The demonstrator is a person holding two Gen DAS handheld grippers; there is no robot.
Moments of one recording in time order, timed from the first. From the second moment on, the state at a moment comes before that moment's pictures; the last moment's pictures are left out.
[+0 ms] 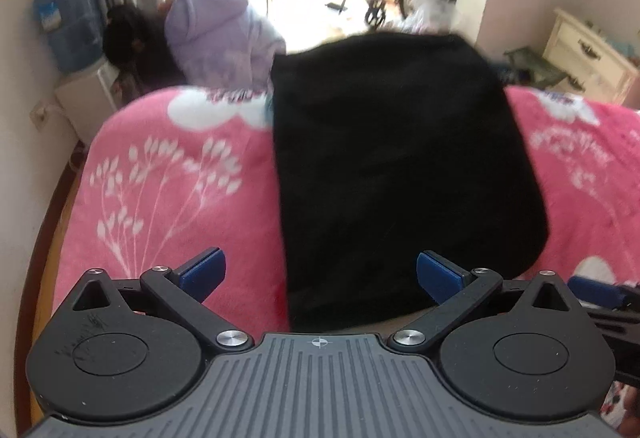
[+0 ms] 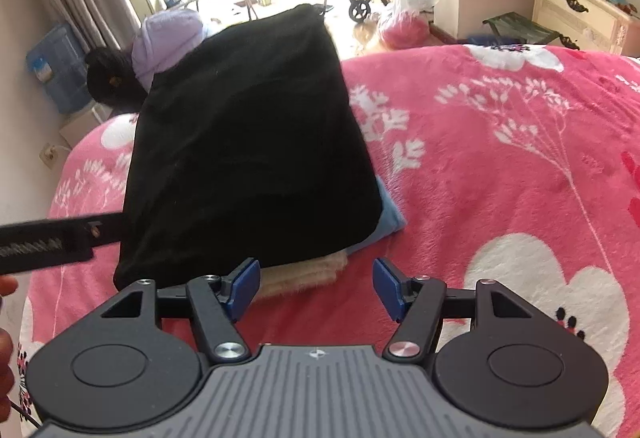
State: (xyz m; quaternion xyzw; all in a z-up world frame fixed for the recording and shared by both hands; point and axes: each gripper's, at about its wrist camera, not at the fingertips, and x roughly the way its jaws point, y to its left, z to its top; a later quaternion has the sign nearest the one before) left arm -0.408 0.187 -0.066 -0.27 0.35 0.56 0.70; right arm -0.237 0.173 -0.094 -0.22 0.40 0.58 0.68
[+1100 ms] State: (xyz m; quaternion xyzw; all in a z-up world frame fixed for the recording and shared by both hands) left arm -0.405 0.185 -0.084 -0.29 0.38 0.55 0.68; right arm -0.252 0.179 -0.105 -0.27 0.39 0.56 0.68
